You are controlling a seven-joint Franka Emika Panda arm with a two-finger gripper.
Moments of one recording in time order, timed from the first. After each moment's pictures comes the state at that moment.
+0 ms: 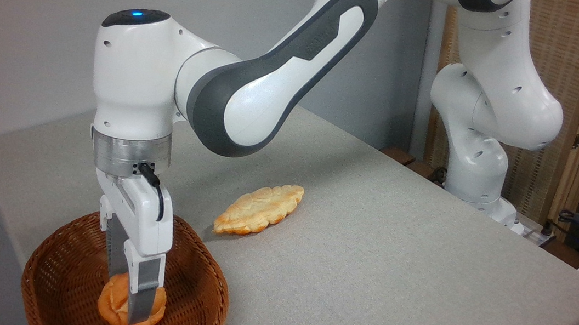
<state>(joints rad) 0.00 0.32 -0.08 -1.72 0.10 2.28 0.73</state>
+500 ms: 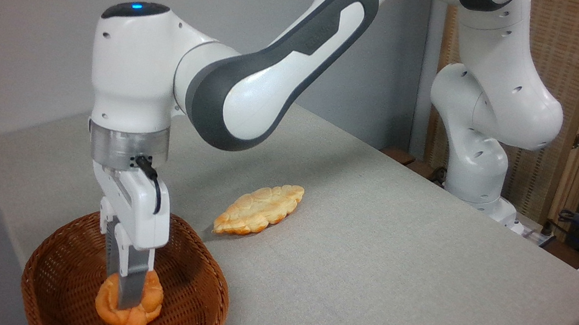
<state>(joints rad) 0.00 0.31 -0.09 -1.70 0.10 2.28 0.73</state>
